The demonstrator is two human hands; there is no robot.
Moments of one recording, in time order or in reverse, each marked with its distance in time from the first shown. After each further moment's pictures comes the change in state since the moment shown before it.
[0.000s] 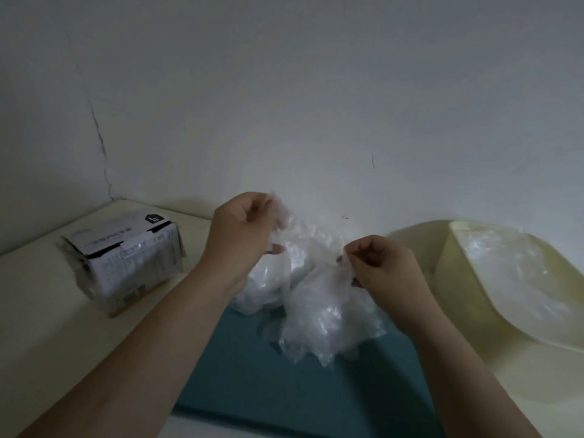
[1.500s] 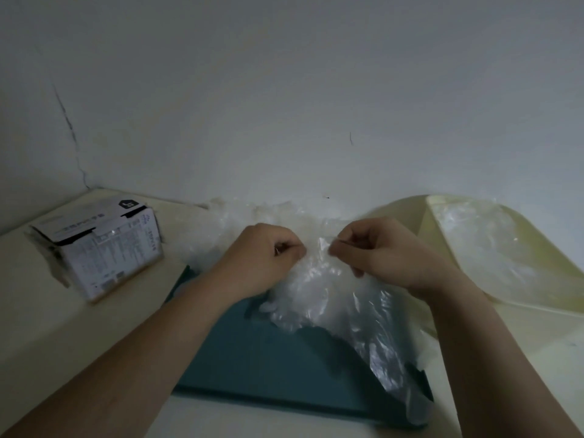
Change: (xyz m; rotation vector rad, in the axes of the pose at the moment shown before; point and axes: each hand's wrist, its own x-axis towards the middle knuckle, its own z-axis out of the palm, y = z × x) left_hand -0.017 -0.043 0.022 0.653 -0.437 0.226; right_hand -0.010 -0.026 -0.043 -0.246 -0.355 -0.055
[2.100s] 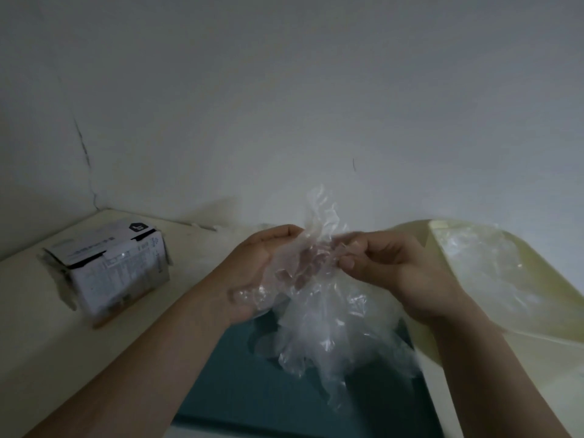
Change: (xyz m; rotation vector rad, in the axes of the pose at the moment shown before) left_hand -0.011 0.051 -0.031 -1.164 -0.144 -0.311; right_hand -0.004 -0.005 -0.002 0.376 -0.029 -0.264
